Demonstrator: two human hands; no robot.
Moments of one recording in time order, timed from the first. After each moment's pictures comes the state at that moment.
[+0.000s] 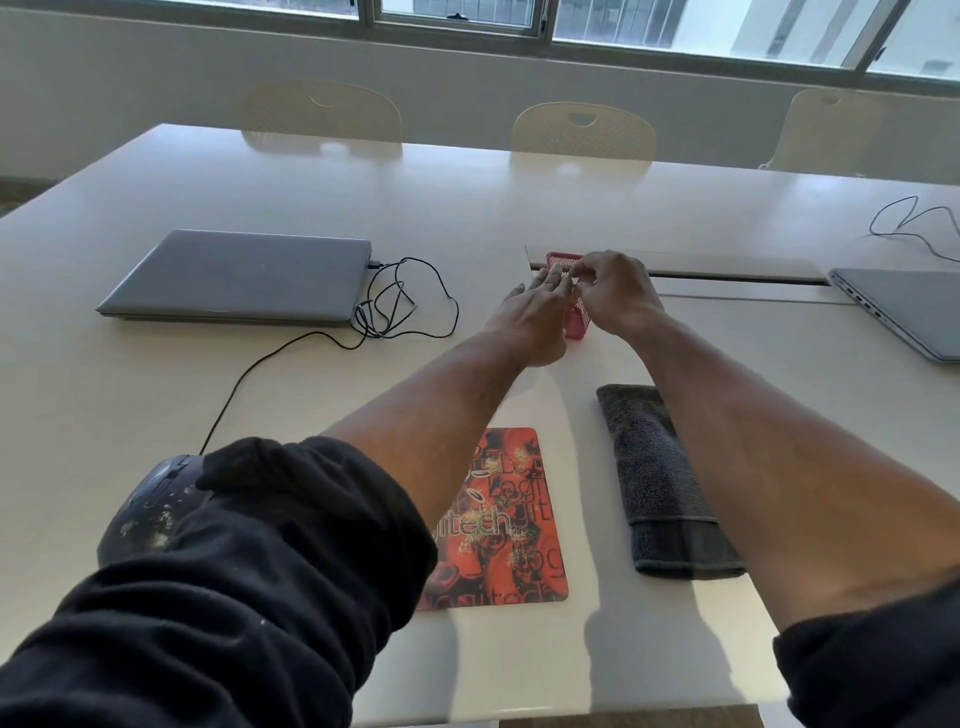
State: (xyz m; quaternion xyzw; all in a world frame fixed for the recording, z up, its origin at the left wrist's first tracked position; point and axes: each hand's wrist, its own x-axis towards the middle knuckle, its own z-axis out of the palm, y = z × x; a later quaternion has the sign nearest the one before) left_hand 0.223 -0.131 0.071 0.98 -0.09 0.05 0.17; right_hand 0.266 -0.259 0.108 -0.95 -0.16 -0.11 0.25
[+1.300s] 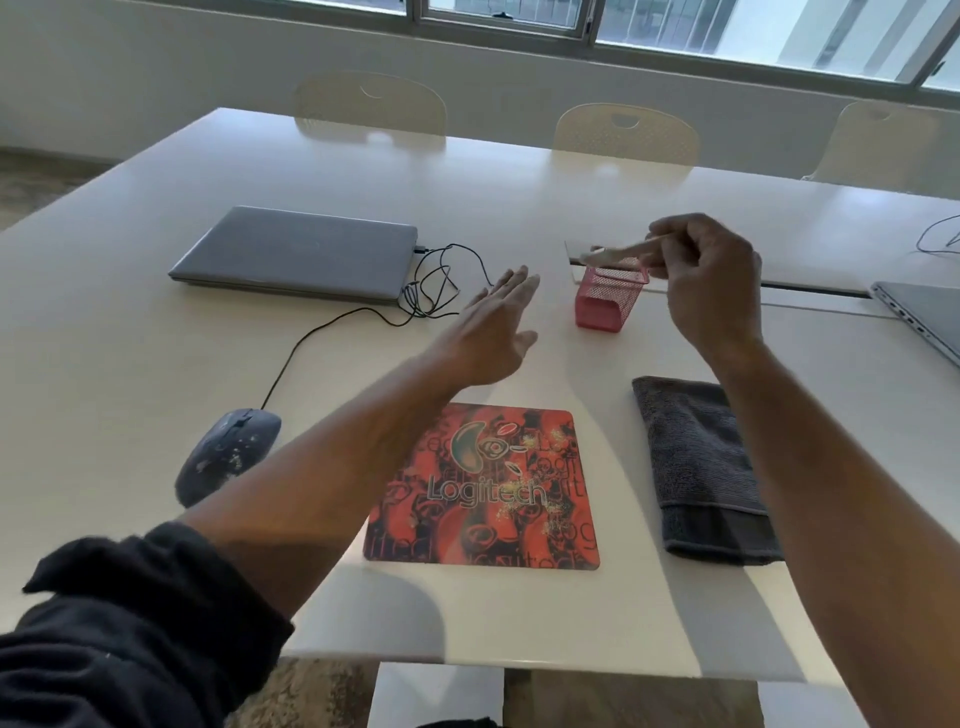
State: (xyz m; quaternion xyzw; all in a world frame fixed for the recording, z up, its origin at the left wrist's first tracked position) left_hand 0.124 -0.053 0.075 0.95 -0.07 0.10 0.28; right_hand 0.184 -0.274 0.146 -0.84 -0.17 -0.22 0.46
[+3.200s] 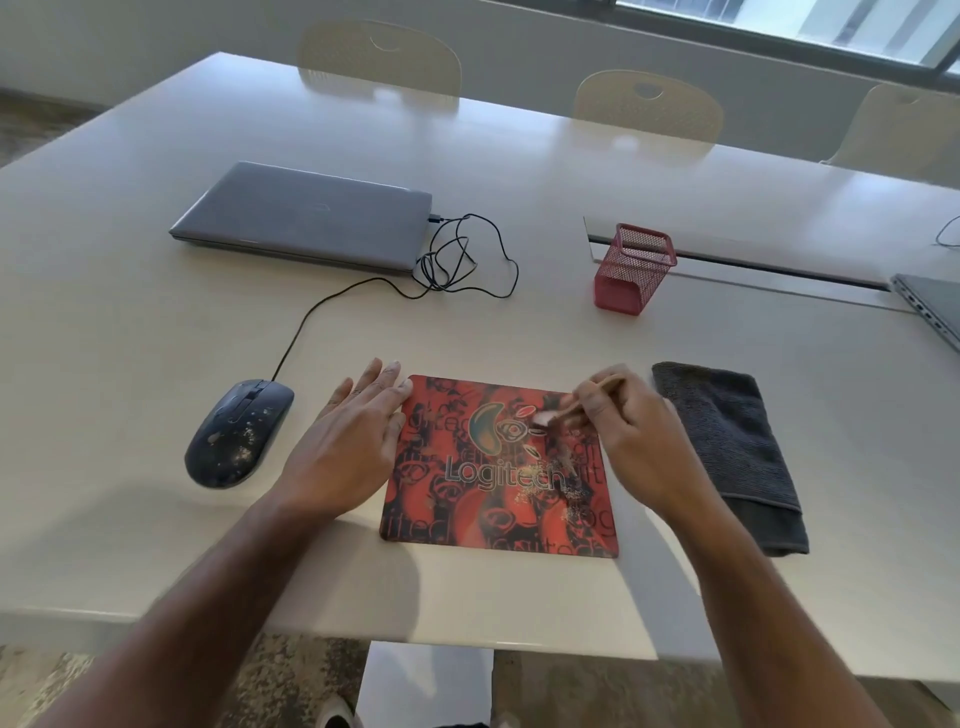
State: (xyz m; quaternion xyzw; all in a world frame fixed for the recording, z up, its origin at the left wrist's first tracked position) left_hand -0.037 0.027 -0.004 0.96 0.06 0.08 0.27; right_hand 0.042 -0.251 0.088 -0.87 -0.18 0.08 0.44
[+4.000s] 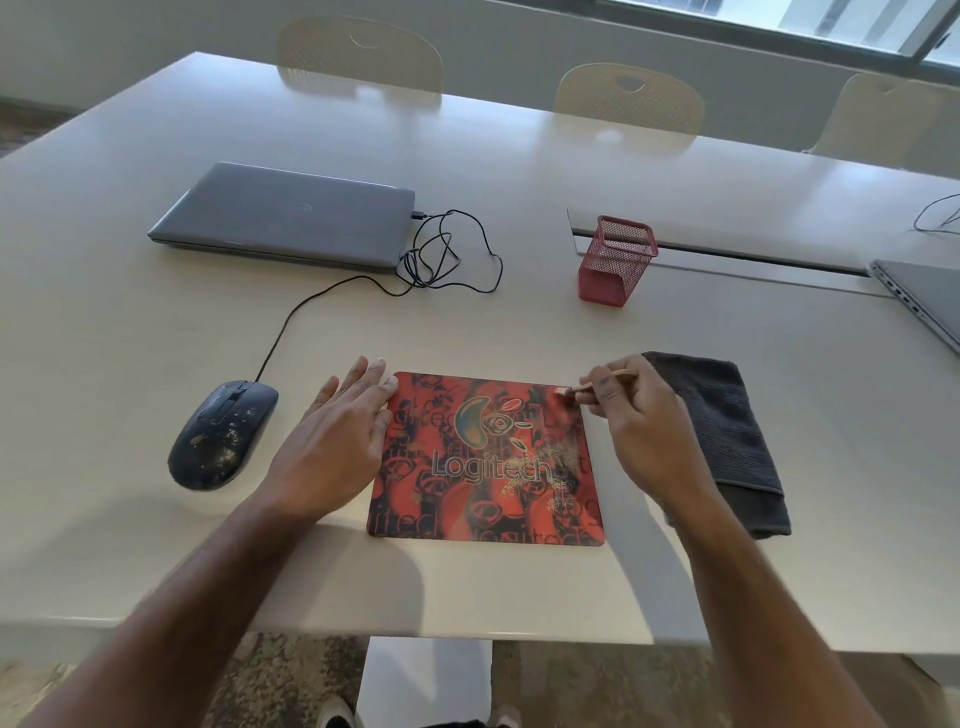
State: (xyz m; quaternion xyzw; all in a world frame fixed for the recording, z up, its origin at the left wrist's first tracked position) left_hand -0.038 0.025 -0.005 0.96 0.06 0.09 0.26; right_hand 0.035 -0.261 0.096 -0.89 -0.10 0.02 0.45
